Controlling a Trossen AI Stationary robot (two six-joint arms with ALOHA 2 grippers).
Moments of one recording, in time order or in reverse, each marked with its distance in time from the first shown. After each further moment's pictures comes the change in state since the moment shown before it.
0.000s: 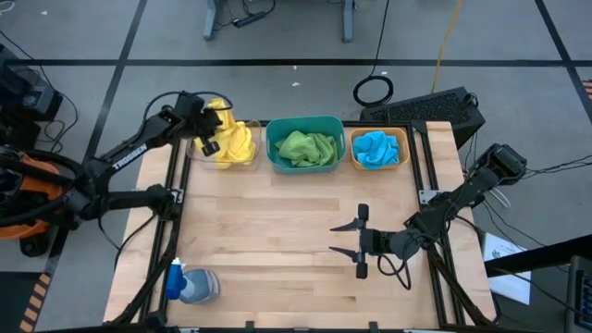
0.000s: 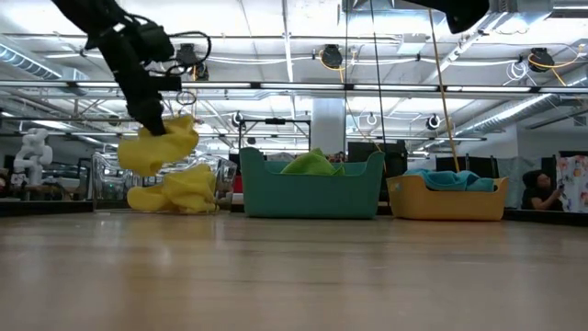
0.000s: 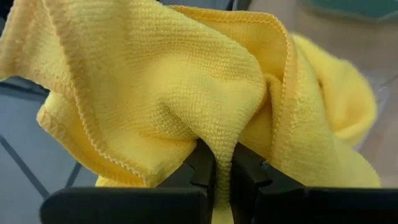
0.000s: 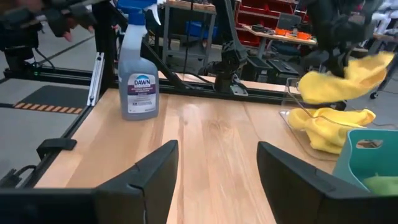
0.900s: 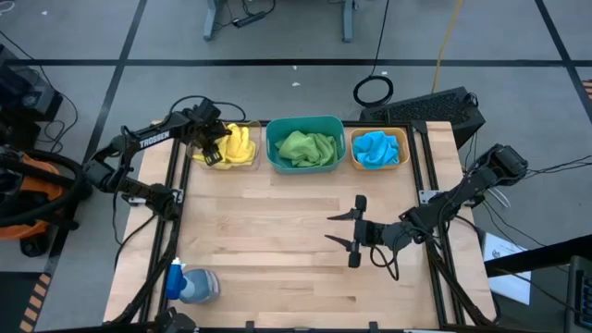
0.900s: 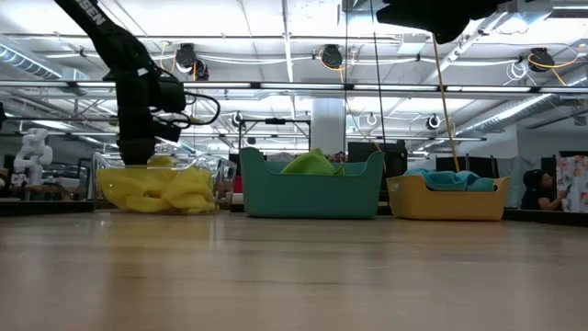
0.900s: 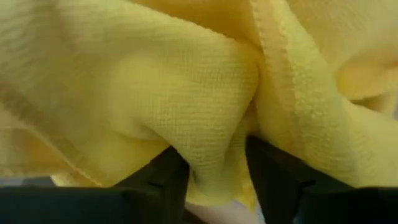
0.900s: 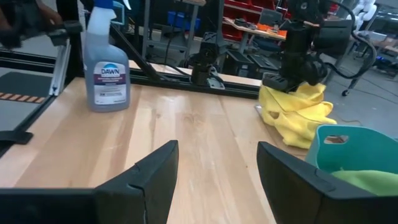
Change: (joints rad) left arm 0.027 0.304 -0.052 -0.064 -0.078 -0.105; right arm -0.080 0.000 -0.001 -0.024 0.000 -0.054
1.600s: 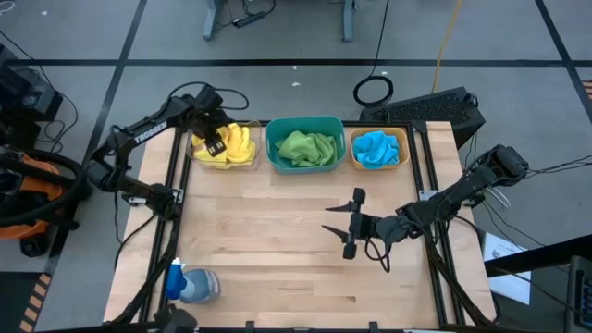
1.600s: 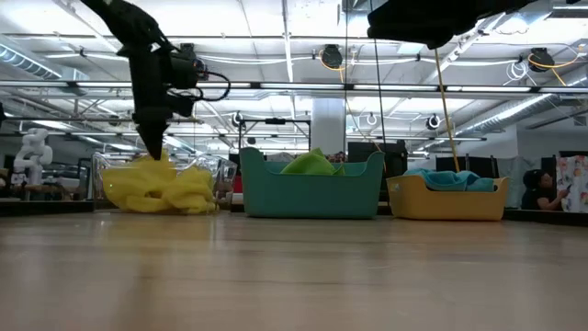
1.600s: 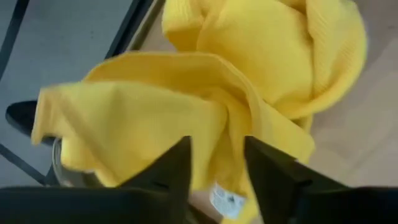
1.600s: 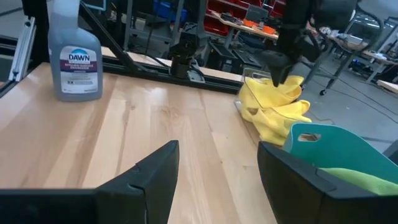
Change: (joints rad) left arm -0.036 -0.010 0.253 -0.267 0.064 -0.102; right arm -0.072 0.000 0.000 -0.016 -0.001 -0.071
